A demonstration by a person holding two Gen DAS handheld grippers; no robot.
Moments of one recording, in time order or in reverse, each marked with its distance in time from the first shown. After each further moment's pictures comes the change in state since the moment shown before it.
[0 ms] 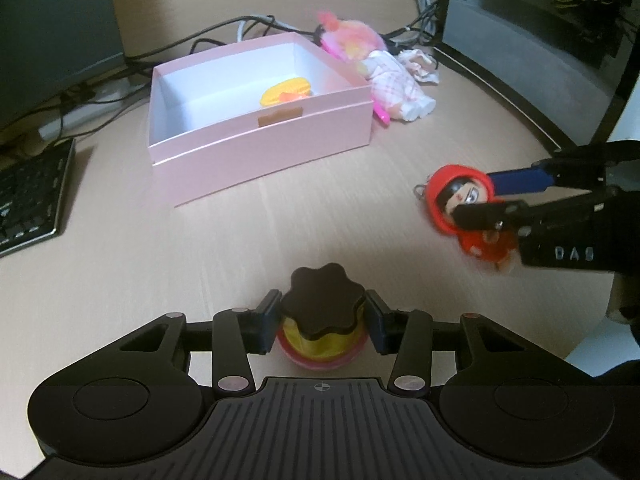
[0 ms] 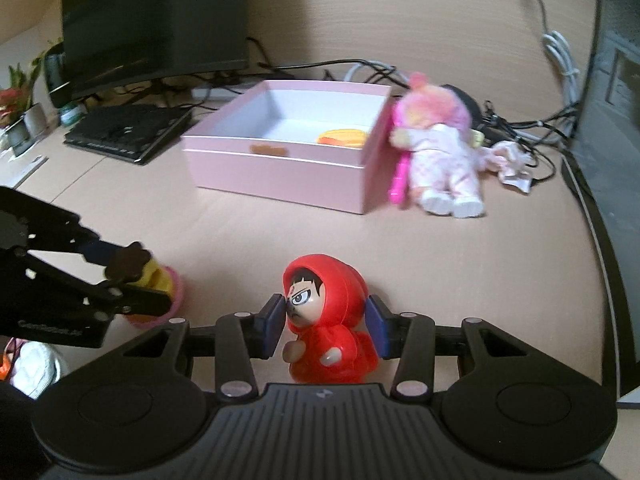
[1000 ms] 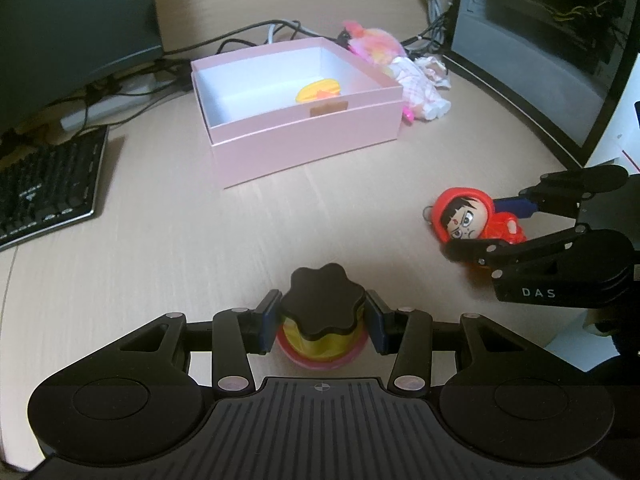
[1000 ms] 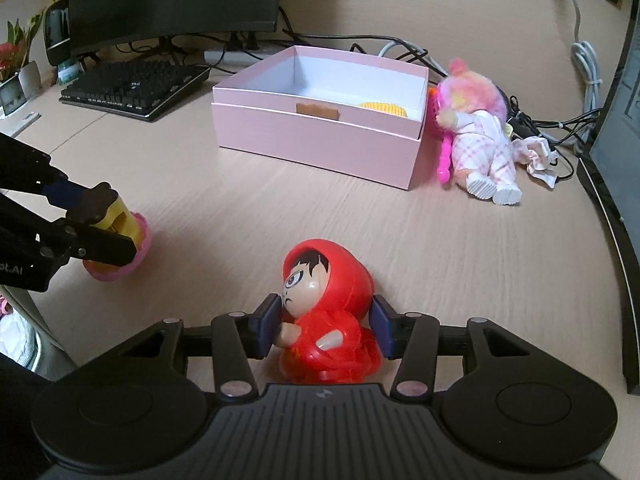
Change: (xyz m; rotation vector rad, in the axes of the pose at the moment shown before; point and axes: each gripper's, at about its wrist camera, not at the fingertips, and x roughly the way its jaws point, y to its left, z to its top) left arm -0.021 0.047 -0.023 -0.002 -0.023 -0.030; right arm 0.026 0.047 -0.012 -0.073 0.067 -0.071
